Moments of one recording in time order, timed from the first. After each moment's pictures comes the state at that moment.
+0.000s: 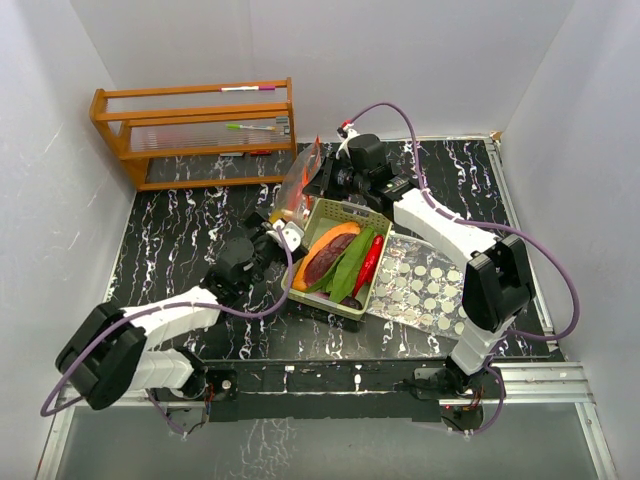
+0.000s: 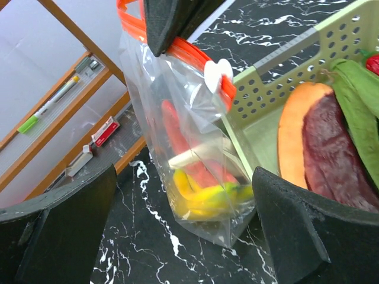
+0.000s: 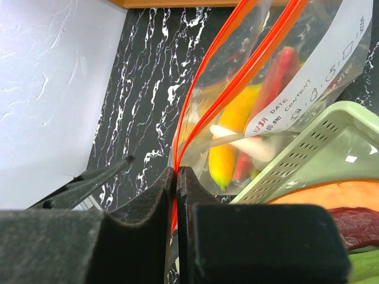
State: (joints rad) left arm -0.69 1.22 0.46 0.69 -0.11 0.53; right arm 0.55 1.73 1.47 -0.18 -0.31 0.67
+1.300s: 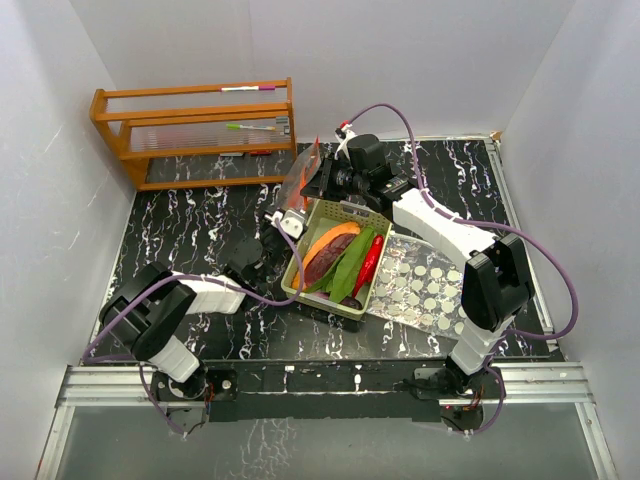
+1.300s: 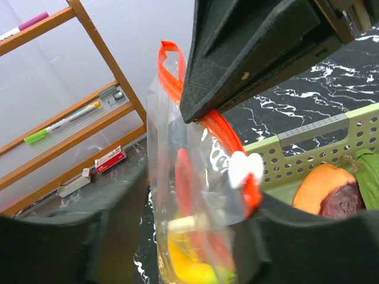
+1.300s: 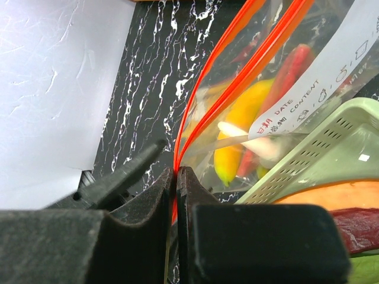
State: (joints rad) left arm -0.70 1.56 0.50 1.24 -0.23 0.44; right arm 0.55 1.74 1.47 -0.17 -0.35 0.68
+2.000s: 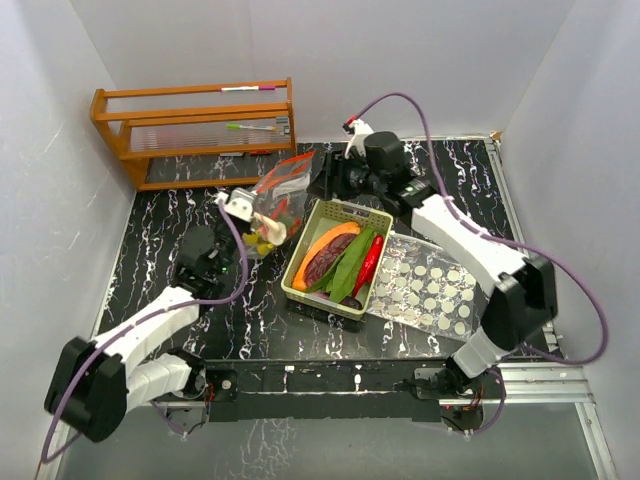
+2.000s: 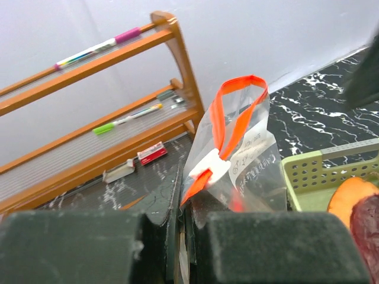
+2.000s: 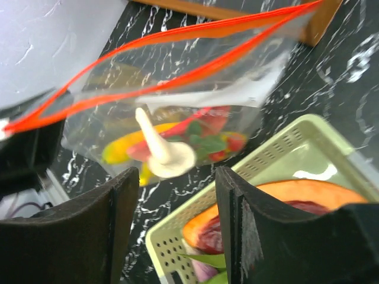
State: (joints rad) left arm -0.52 1.12 0.52 0.79 -0.10 0.33; right arm 0.55 1.64 1.45 -0.24 -0.33 0.48
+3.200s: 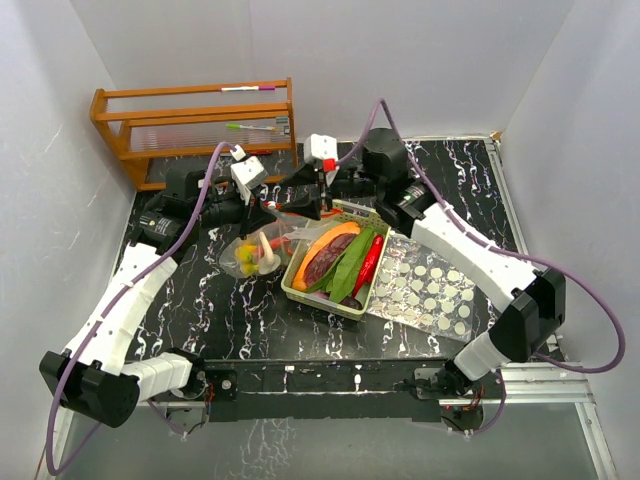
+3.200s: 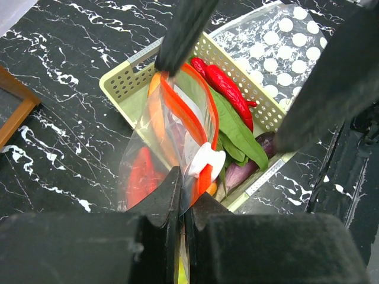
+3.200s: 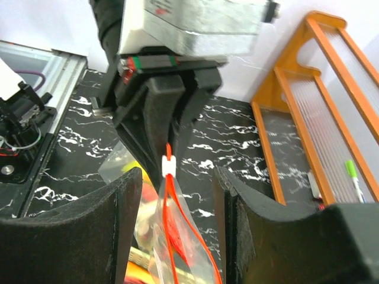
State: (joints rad) left arm -0.34 1.16 1.22 -0.58 0.67 0.27; right arm 0.64 1.50 1.46 0.00 -0.88 -0.32
